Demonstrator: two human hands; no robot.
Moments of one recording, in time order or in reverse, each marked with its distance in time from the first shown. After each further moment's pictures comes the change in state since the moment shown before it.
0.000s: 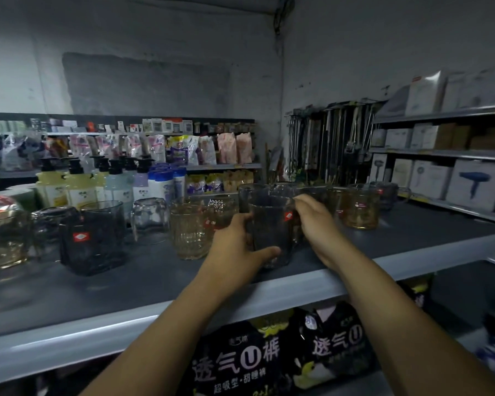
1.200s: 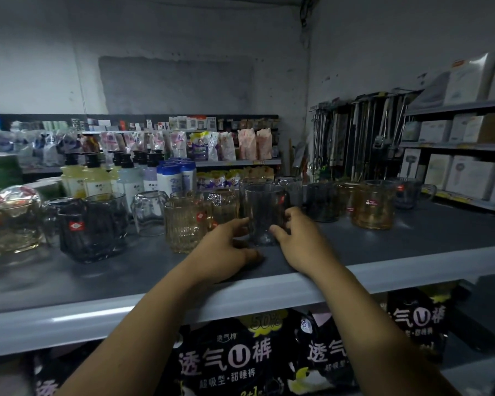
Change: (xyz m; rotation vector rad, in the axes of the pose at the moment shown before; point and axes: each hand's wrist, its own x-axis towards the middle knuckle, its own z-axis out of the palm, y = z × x) left_hand 0.015 -0.021 0.010 -0.026 -0.180 -0.153; right_hand -0.003 0.035 0.002 -0.618 -0.116 -0.045
